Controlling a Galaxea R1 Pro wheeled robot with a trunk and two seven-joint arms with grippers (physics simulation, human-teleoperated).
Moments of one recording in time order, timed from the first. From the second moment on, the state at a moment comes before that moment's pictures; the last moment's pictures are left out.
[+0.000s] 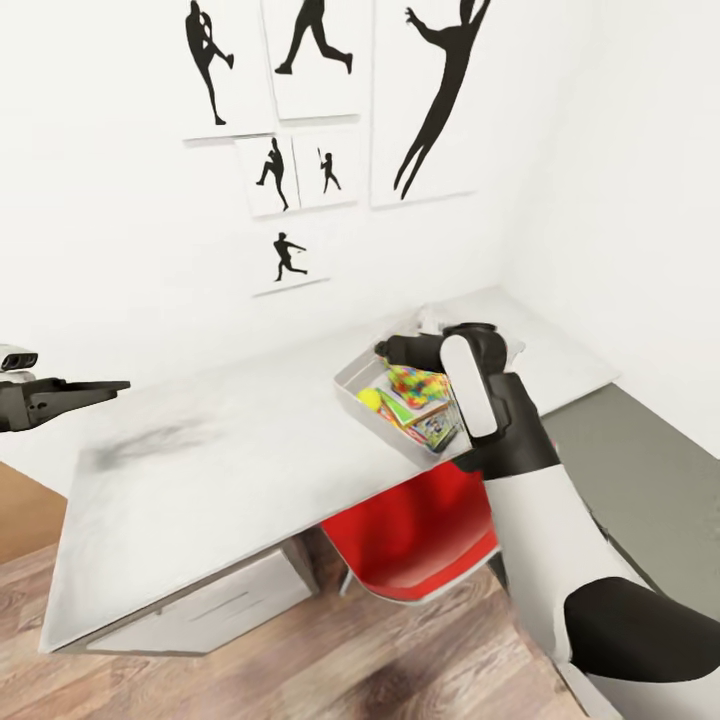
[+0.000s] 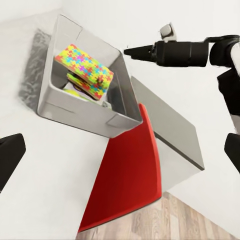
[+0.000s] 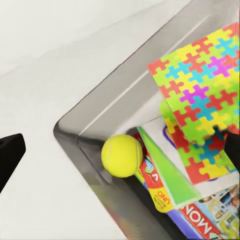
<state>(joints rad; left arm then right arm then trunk) -0.75 0.64 0.33 -1.42 0.23 1.03 -1.57 -1.09 0.17 0.17 -1.27 -0.50 1.04 -0.36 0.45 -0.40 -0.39</state>
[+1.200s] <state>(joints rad) -0.60 0.67 0.37 -1.09 0.27 0.84 -1.57 -0.03 -0.22 -0.54 -1.59 -1.10 0.76 0.95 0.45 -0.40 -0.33</state>
